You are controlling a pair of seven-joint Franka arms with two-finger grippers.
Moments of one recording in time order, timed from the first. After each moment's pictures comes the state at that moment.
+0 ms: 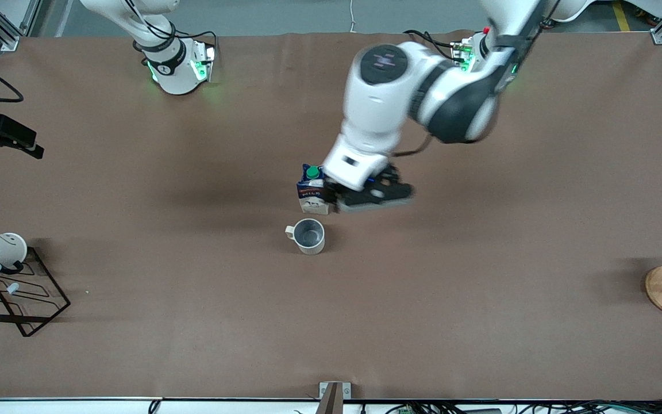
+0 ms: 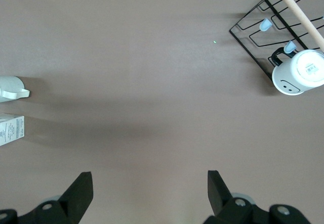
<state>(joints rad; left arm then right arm) -0.43 0.45 -0.24 -1.32 0.22 1.94 -0.97 -0.01 0.01 -0.06 -1.52 0.04 1.52 -0.08</state>
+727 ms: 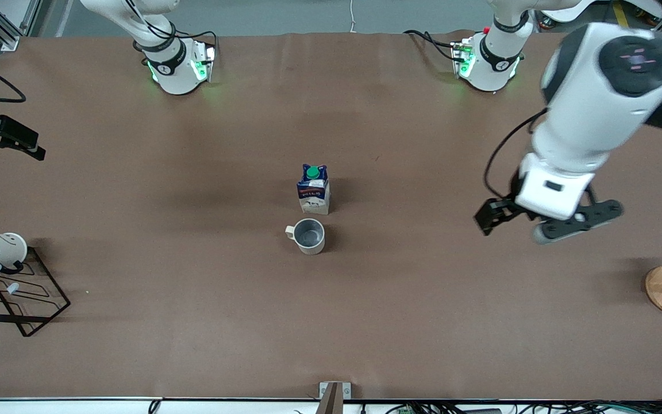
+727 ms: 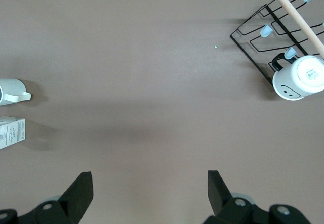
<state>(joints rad) -0.08 0.25 -0.24 -1.41 0.14 1.80 -0.59 0.00 0.01 -0.06 -1.52 0.04 1.53 -0.08</state>
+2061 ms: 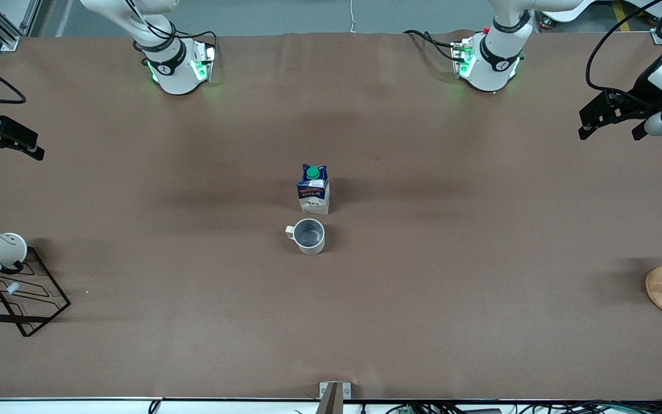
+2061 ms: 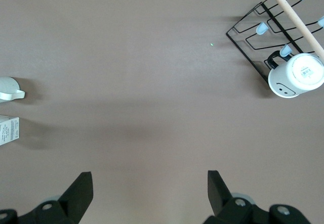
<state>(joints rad) -0.17 -0.13 0.07 -1.69 0.01 1.60 -0.06 0.00 0.01 -0.06 -1.53 0.02 1.53 -0.08</state>
